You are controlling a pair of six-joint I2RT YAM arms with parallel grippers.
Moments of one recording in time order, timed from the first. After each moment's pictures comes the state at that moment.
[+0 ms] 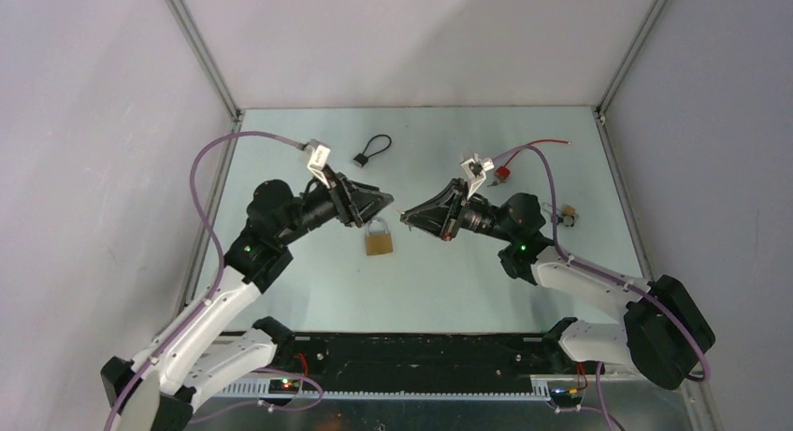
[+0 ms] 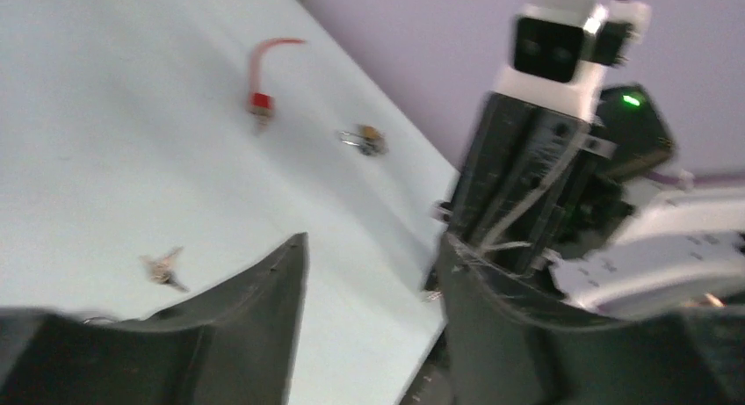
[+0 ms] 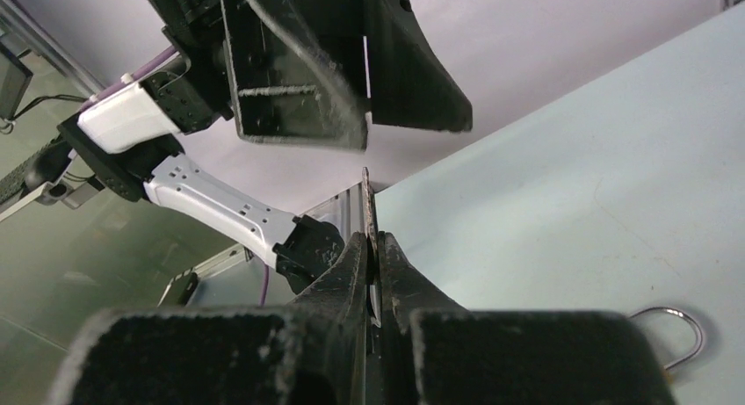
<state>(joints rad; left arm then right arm) -0.56 0.87 0.82 0.04 0.44 -0.53 0.69 1.22 0.64 0.92 -0.66 0.70</state>
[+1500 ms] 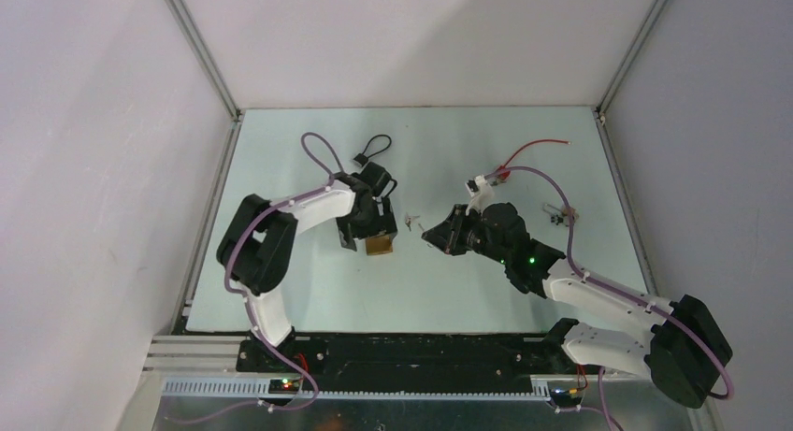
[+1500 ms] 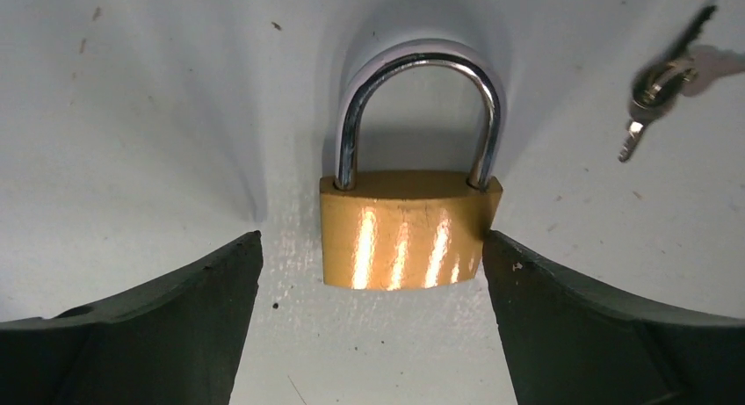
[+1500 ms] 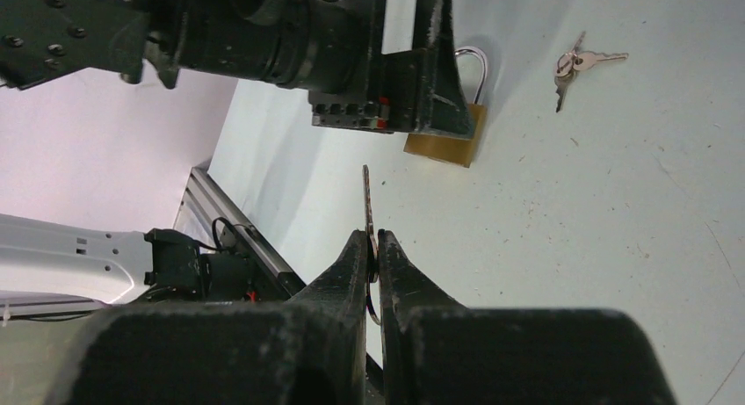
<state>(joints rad) -0.57 1.79 1.18 -0.73 -0.07 -0.79 0.78 1.08 0.60 0.16 -0.13 0.76</state>
